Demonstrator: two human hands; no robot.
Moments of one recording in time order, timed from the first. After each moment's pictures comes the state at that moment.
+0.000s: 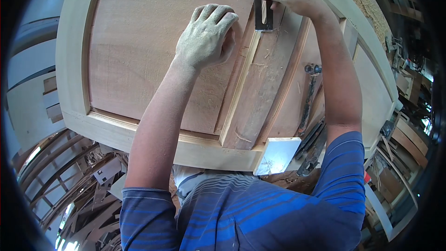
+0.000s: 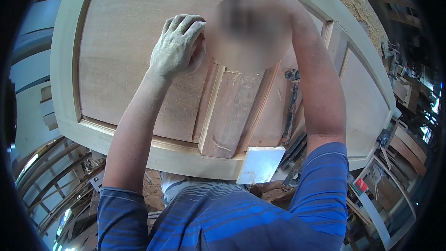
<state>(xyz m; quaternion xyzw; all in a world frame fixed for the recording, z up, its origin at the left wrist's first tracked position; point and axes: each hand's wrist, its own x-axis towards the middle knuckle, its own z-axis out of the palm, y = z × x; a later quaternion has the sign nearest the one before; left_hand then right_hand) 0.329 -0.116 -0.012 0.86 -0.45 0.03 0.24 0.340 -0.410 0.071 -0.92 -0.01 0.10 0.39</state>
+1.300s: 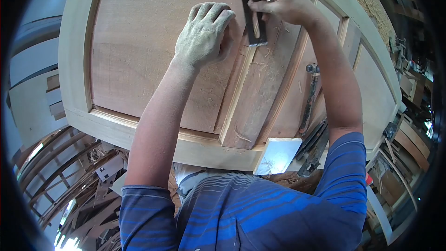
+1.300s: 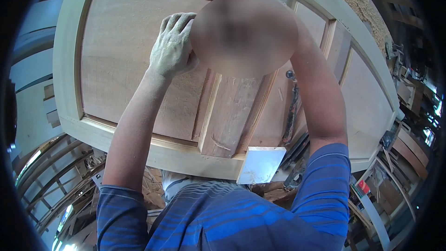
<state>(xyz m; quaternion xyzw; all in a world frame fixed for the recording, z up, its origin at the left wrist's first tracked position) 0.329 -0.114 -0.012 0.86 -0.44 0.05 0.24 0.327 -0.387 0.047 -0.87 -0.08 0.15 0.45</state>
